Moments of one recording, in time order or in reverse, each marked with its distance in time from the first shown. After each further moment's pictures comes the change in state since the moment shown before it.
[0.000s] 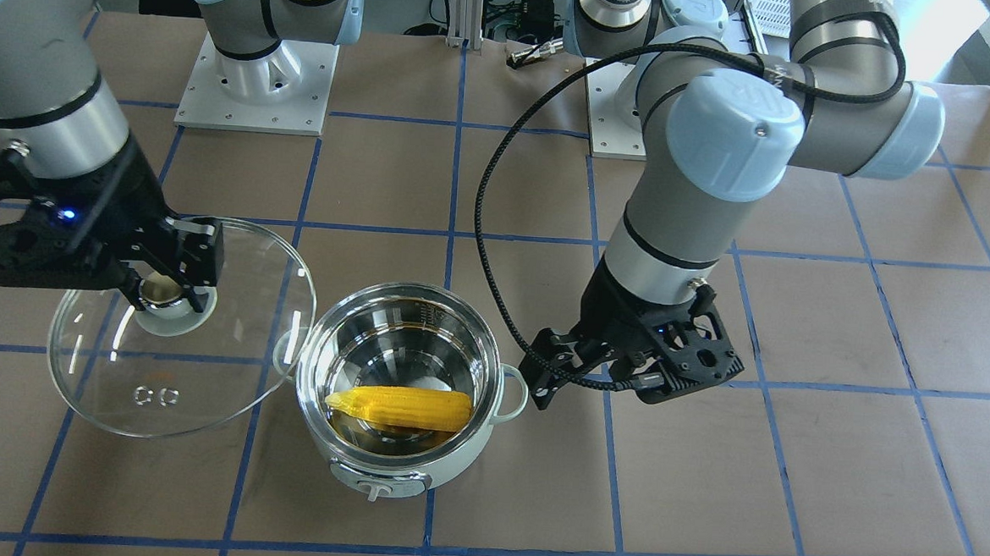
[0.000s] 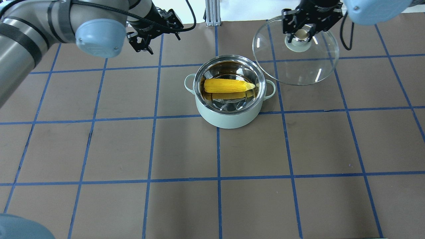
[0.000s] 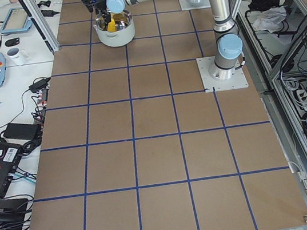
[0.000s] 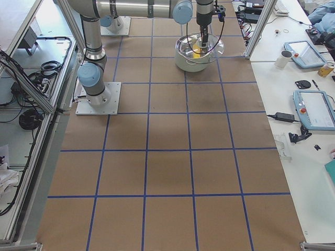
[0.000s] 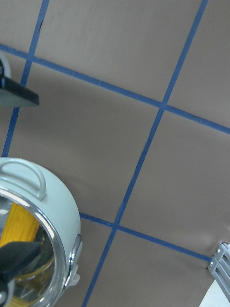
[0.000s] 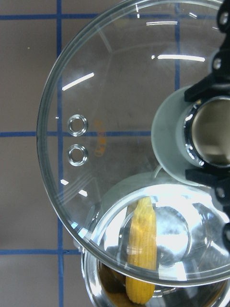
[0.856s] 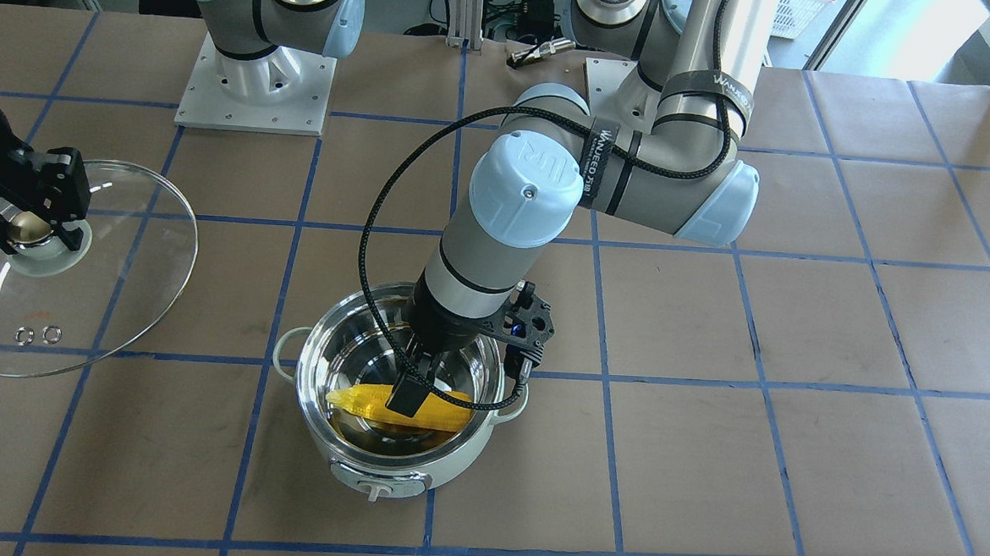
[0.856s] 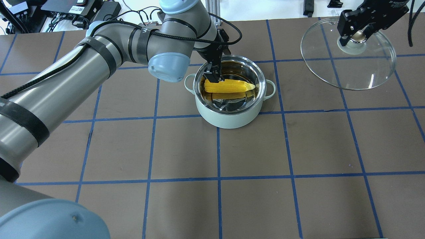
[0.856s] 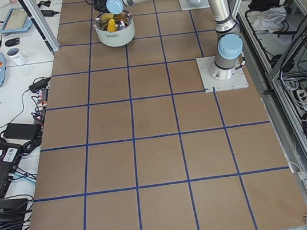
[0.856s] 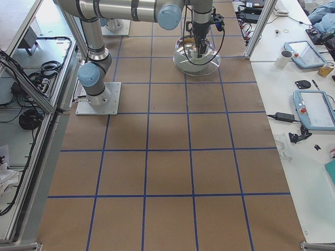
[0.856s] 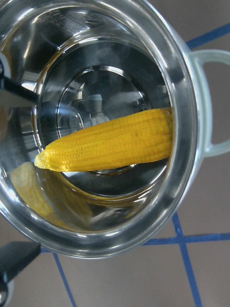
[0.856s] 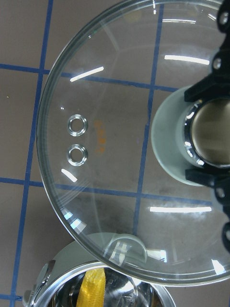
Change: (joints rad) left arm -0.203 -0.140 -0.002 0.131 -0.147 -1.092; right arm -0.204 -0.094 0.020 0.139 0.000 -0.328
